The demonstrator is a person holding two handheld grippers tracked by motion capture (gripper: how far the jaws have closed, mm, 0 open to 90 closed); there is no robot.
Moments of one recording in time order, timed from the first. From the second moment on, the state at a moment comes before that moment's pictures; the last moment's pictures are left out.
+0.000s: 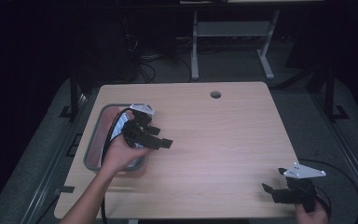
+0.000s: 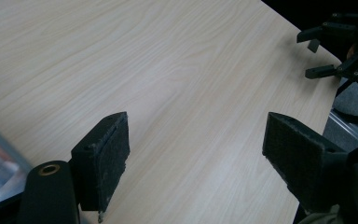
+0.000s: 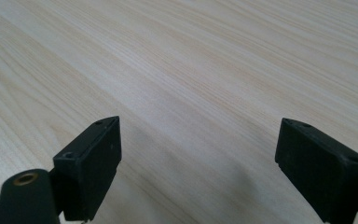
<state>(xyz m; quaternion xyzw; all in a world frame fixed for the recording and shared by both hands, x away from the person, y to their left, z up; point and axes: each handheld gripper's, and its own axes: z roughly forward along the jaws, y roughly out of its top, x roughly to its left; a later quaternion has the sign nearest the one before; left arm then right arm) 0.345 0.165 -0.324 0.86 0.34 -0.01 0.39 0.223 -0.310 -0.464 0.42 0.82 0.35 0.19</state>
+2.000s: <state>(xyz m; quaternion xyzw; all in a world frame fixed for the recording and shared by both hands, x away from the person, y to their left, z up) 0.387 0.273 -0.385 0.82 0.53 0.04 0.22 0.223 -0.301 -0.462 0.41 0.82 0.35 0.18</state>
